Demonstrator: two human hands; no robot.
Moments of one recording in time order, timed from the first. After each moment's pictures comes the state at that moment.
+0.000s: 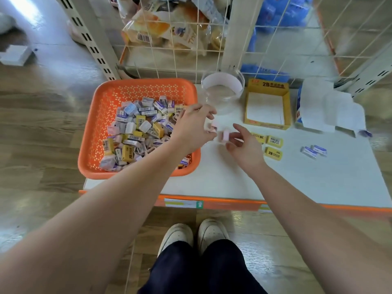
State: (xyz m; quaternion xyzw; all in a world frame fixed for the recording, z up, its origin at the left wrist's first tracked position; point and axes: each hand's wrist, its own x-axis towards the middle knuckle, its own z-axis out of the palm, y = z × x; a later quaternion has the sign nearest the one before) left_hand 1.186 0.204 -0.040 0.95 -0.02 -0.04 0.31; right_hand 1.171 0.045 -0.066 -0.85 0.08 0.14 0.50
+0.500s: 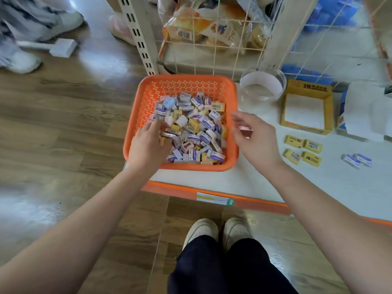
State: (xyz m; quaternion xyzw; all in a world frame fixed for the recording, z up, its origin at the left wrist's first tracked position) left_hand 1.084 0.333 -0.026 0.95 0.21 0.01 0.24; right_hand 1.155 0.114 -0.026 -0.87 -0.14 0.02 0.48
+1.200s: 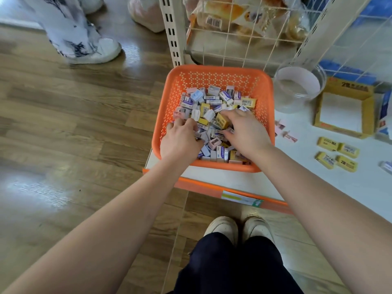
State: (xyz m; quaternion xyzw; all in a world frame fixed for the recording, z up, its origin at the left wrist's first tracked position) left_hand 1.097 0.336 -0.037 0.95 0.23 -0.12 0.18; right_hand 1.172 0.191 -0.047 -0.94 -0.28 0.10 0.15
